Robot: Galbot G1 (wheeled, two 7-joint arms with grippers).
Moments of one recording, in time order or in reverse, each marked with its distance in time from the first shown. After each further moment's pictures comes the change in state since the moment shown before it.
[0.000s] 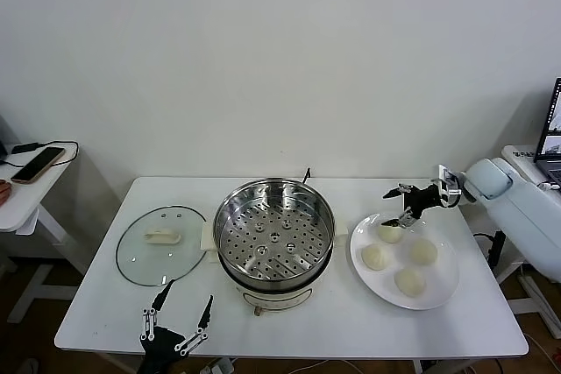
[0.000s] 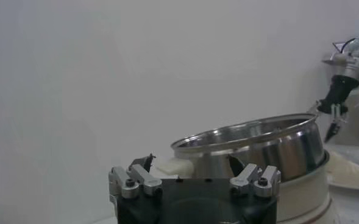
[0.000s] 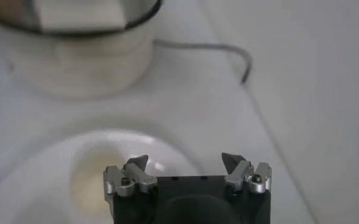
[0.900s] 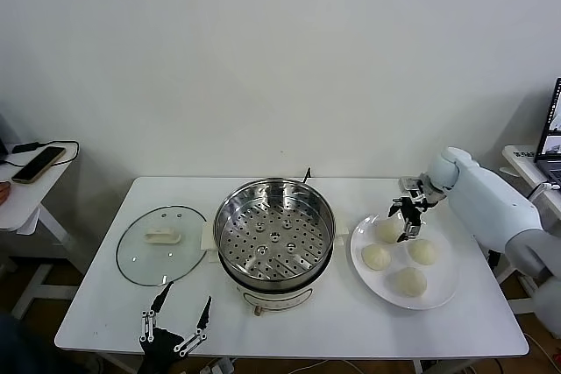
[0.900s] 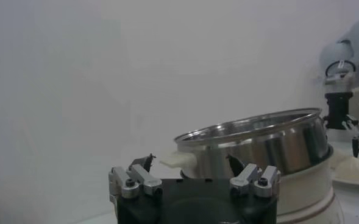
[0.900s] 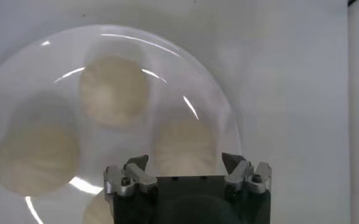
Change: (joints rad) left arm -0.007 -0.001 0.005 0.028 0.000 -0.012 -0.014; right arm 0.032 0.182 -0.047 -0.196 -0.308 0.065 -0.008
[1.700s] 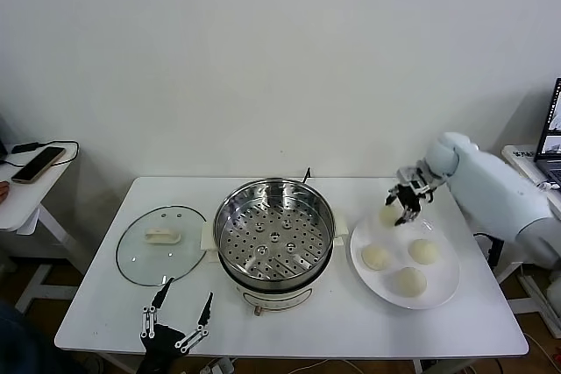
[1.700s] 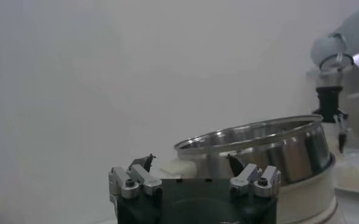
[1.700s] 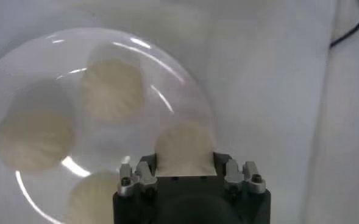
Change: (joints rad) left arm -0.008 0.007 0.012 -0.027 0.000 0.011 -0.008; right arm 0.230 -0.098 -0.168 0.291 0.059 0.197 -0.045
